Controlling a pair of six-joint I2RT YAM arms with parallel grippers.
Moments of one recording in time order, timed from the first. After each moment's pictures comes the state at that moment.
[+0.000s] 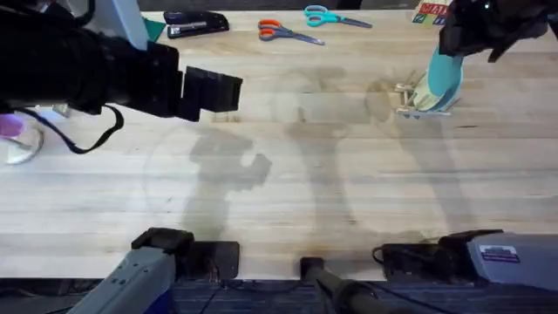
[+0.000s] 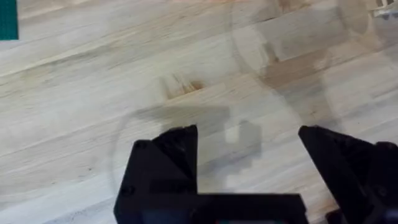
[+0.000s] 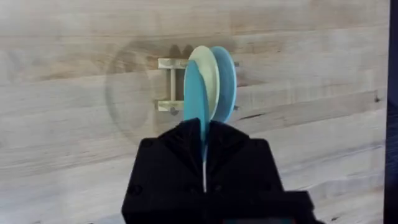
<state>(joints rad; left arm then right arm) -0.10 0.98 1.27 -1.20 0.21 0.11 0.15 1.50 1.49 -1.13 0.39 0.13</state>
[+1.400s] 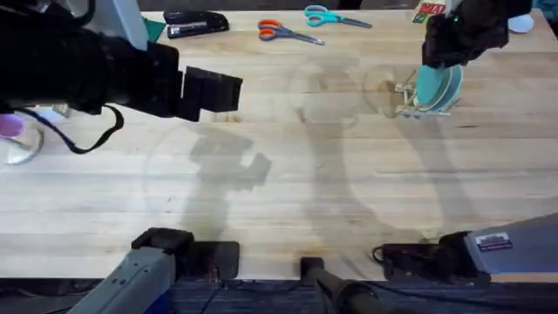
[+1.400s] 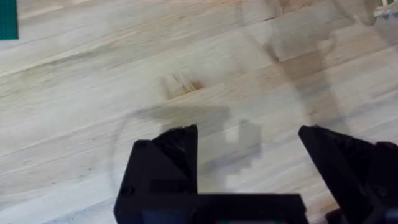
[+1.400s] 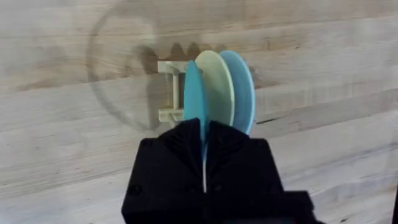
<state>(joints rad) -0.10 0.98 1.27 -1.20 0.21 0.11 0.11 1.66 1.49 -1.08 0.36 0.13</state>
